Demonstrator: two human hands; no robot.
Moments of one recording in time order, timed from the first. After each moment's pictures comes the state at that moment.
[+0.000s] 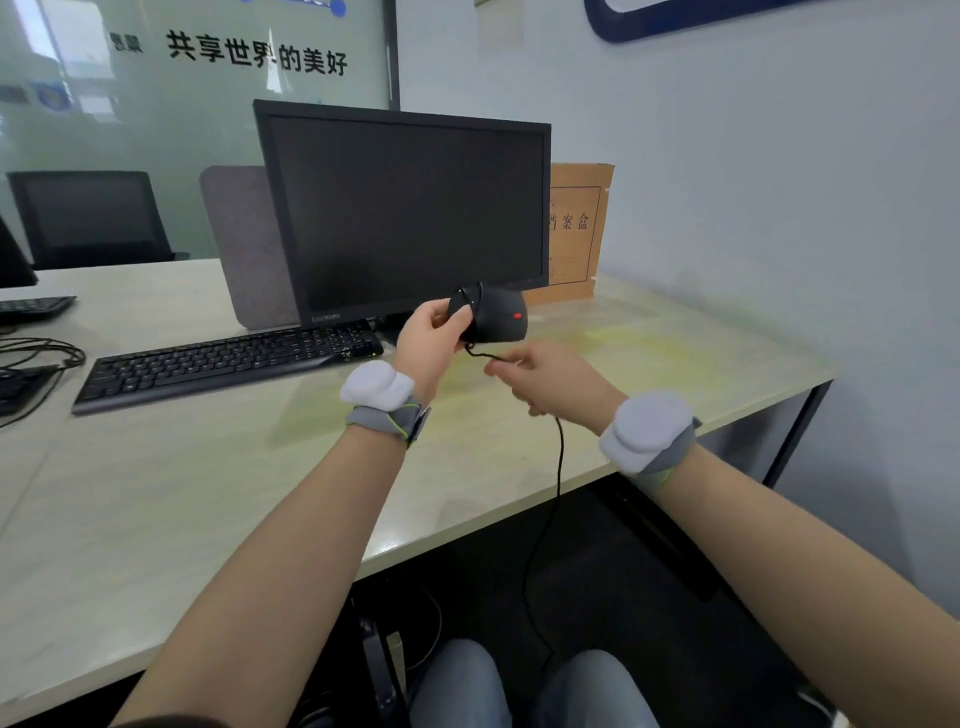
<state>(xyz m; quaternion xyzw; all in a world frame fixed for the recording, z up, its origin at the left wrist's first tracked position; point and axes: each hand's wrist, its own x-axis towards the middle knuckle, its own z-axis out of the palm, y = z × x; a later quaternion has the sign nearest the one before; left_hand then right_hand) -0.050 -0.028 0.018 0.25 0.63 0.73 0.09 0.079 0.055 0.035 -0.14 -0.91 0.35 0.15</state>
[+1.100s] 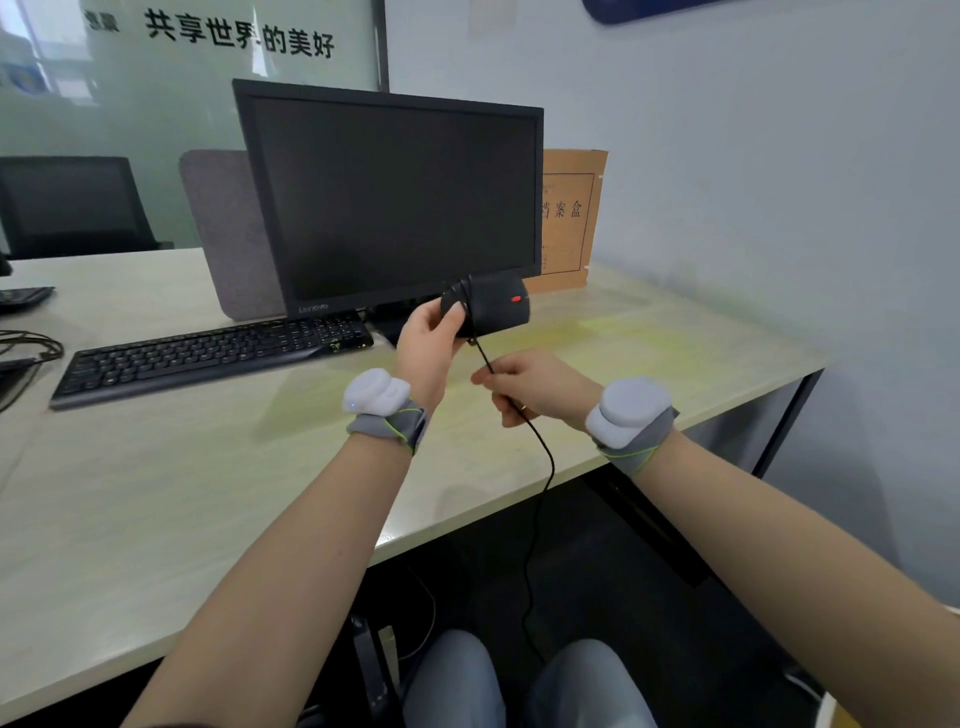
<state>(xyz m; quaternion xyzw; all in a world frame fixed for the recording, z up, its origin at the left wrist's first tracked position) -0.036 -0.022 0.007 0.23 0.55 0.79 0.12 0.068 0.062 0.020 -0.17 -0.87 0.47 0.06</state>
